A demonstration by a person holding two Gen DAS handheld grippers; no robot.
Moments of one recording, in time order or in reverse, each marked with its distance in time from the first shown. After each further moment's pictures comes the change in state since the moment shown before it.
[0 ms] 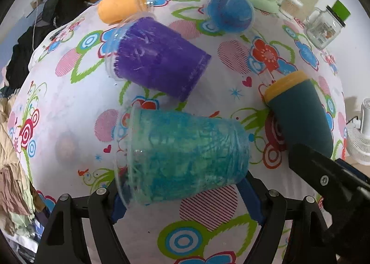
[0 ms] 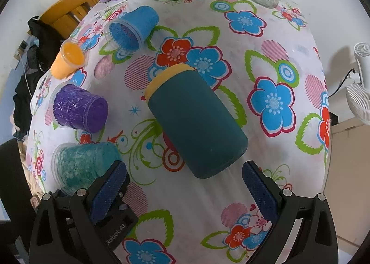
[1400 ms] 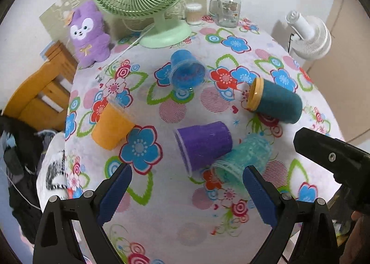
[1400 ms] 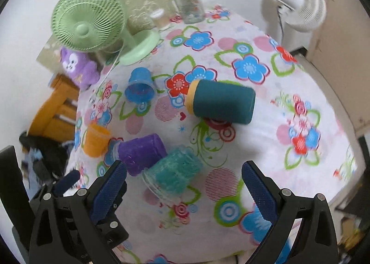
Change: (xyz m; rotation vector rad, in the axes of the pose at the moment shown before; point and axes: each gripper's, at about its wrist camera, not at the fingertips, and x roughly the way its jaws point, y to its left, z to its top) left arm -0.082 0.053 0.083 0.830 -0.150 -0.120; right arm -0.066 0.088 -0.051 0.708 -0.294 0.009
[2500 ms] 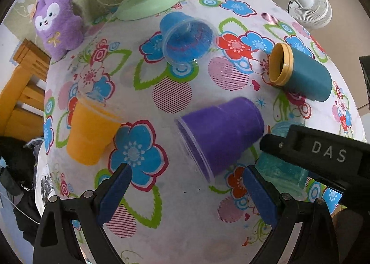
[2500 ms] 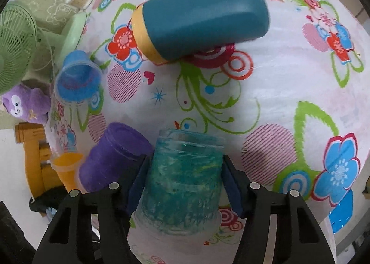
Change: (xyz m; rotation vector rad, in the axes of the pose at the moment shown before) left arm 0.078 0.019 0.014 0.111 0.165 -0.047; right arm 0.118 -0.009 -0.008 0.433 0.233 -0.065
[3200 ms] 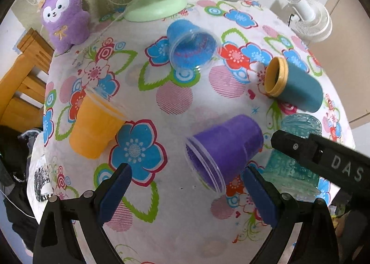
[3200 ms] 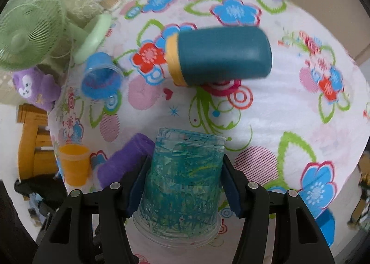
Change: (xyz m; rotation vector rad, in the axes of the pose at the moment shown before) left arm -0.019 0.010 -0.004 -0.072 -0.037 -0.051; right arm -0.045 0.019 -0.009 -0.217 -0.141 -0.042
